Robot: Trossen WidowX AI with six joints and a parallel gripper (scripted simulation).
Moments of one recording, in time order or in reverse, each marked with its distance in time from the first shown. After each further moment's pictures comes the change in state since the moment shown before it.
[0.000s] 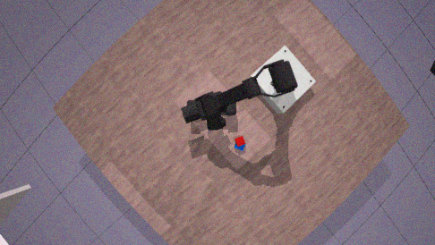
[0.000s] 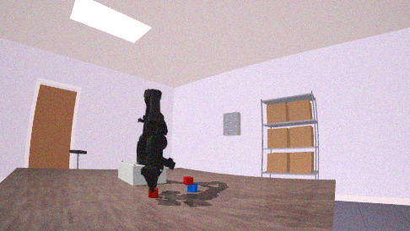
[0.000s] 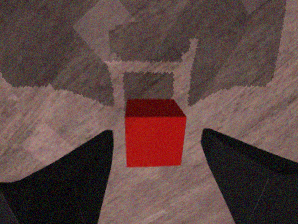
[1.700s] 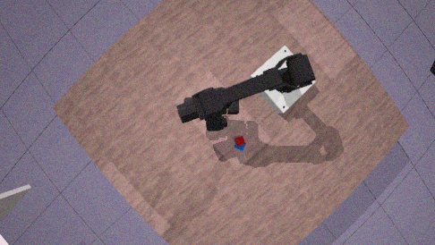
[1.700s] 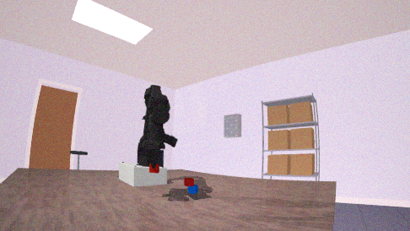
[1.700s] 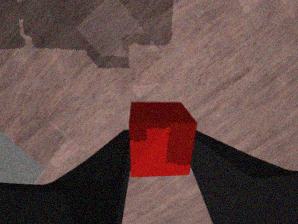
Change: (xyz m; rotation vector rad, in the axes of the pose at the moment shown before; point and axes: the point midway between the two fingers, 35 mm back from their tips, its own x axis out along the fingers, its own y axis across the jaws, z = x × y) arm -0.093 -0.001 0.001 0.008 0.002 0.008
